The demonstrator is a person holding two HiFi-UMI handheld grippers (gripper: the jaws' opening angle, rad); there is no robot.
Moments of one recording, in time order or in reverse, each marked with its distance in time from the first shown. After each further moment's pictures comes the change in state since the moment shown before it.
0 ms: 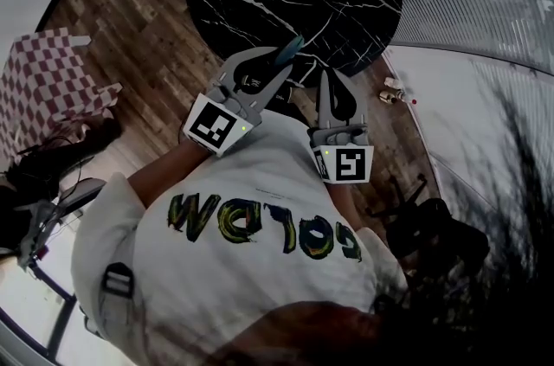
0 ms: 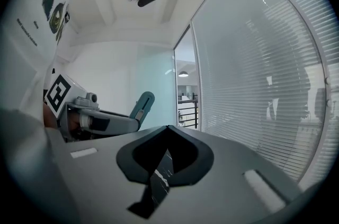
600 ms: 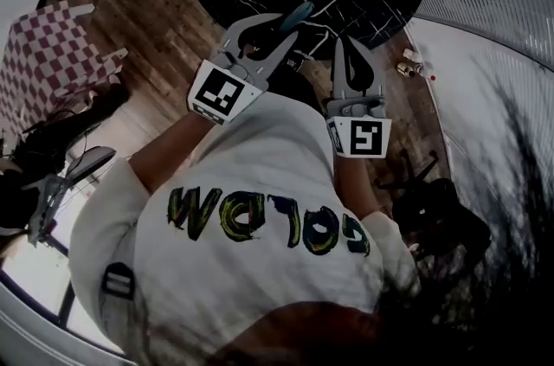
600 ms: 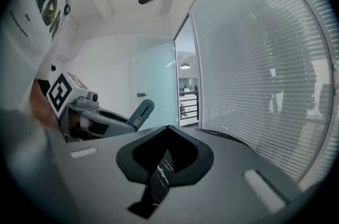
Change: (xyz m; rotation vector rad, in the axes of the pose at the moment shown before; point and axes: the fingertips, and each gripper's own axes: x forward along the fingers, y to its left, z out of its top) left arm 0.035 0.025 -0.065 -0.010 0.195 0.040; right arm 0.026 -0.035 -0.050 0.019 0.097 0.050
